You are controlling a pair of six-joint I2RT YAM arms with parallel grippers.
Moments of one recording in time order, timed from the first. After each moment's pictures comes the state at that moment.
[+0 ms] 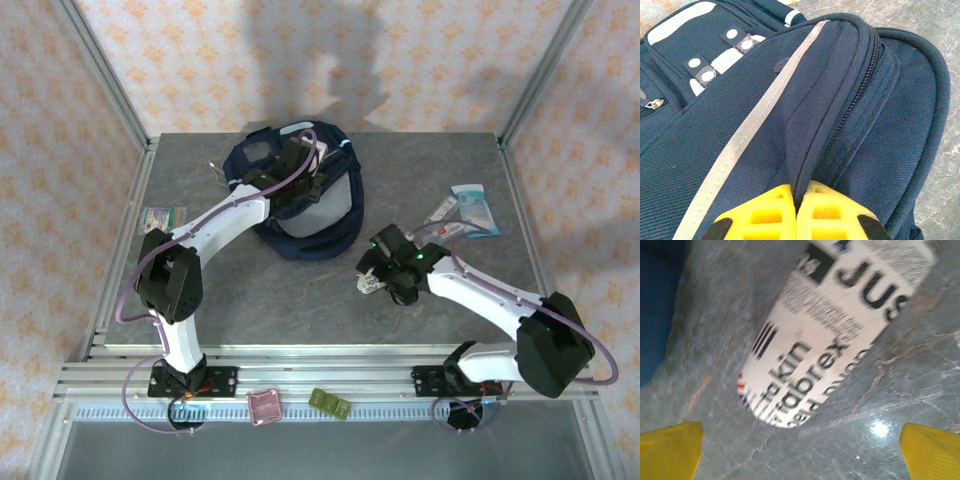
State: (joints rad) left arm -0.51 1.83 1.56 -0.45 -0.14 -0.13; right arm 0.64 1.28 0.79 -0.69 0.03 1.23
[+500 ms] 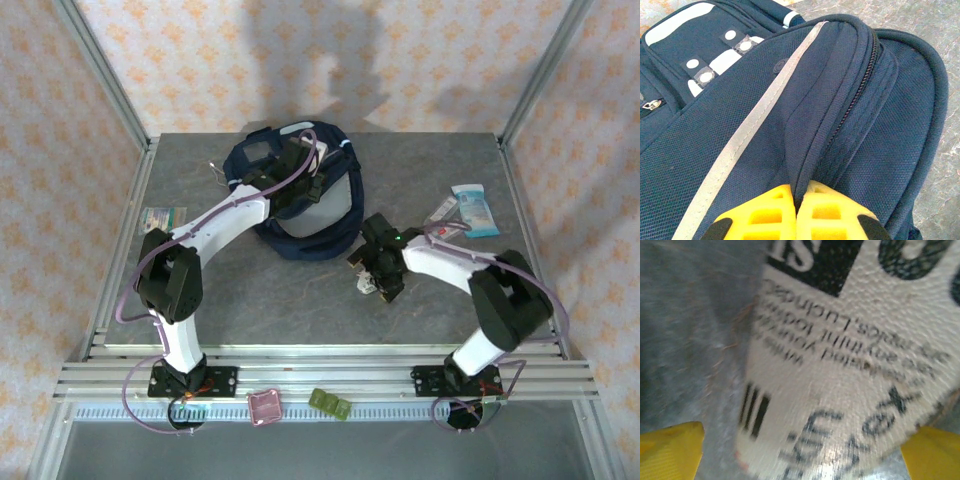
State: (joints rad) left arm -0.51 1.83 1.55 -0.43 -0.13 -0.13; right arm 0.60 1.62 0.92 -0.63 -0.11 1.39
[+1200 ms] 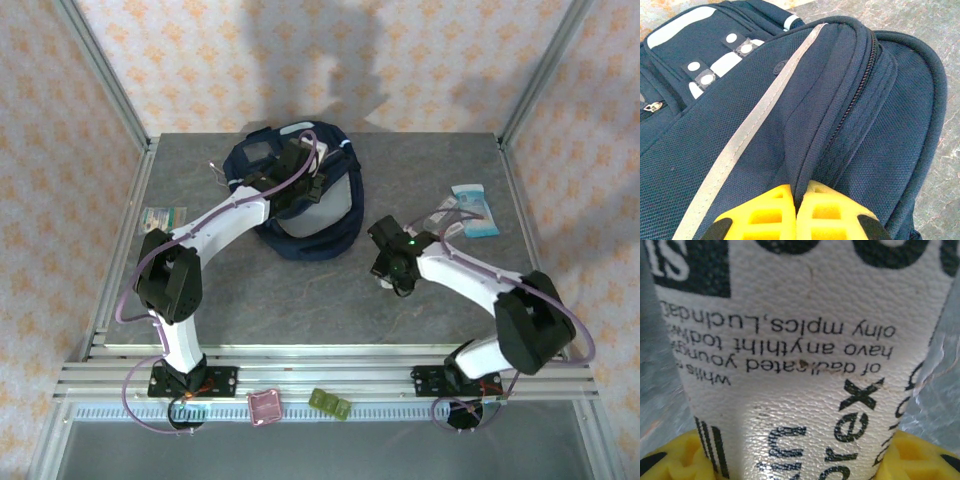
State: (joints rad) left arm -0.51 1.82 1.54 -0.41 -0.14 -0.13; right arm 0.60 1.40 0.88 -0.74 0.12 0.99
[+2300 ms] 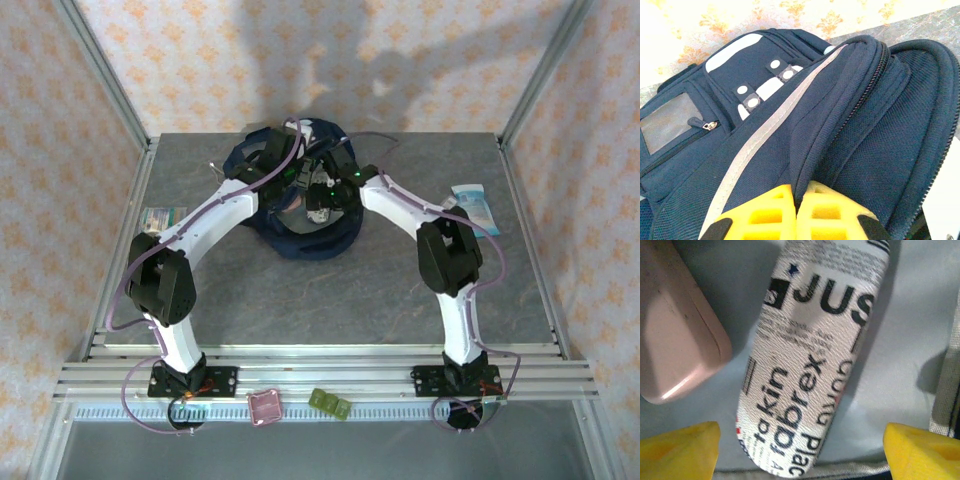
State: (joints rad) left arm -0.46 1.79 1.59 -0.44 -0.20 -0.13; right arm 0.58 2.08 1.72 -0.64 -0.03 0.43
